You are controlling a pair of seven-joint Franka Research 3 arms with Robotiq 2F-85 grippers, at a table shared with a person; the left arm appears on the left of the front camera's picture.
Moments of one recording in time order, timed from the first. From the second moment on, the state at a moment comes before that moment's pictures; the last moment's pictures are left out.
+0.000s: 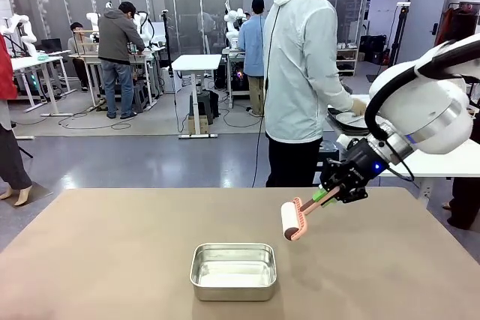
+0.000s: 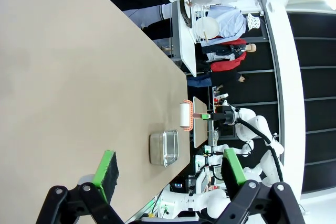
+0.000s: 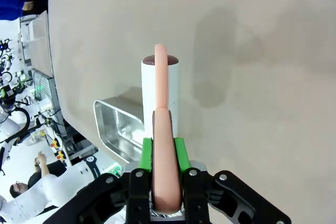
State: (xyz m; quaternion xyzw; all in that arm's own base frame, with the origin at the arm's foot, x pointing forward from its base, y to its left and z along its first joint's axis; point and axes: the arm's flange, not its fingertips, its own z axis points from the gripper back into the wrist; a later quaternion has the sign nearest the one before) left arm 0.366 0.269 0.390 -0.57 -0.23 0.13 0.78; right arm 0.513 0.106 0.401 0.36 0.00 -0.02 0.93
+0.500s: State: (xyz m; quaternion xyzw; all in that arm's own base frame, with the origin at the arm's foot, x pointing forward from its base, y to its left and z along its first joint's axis) left arm 0.366 0.269 0.390 -0.57 -0.23 0.13 0.78; right arm 0.524 0.106 0.350 0.36 0.02 -0.01 0.93
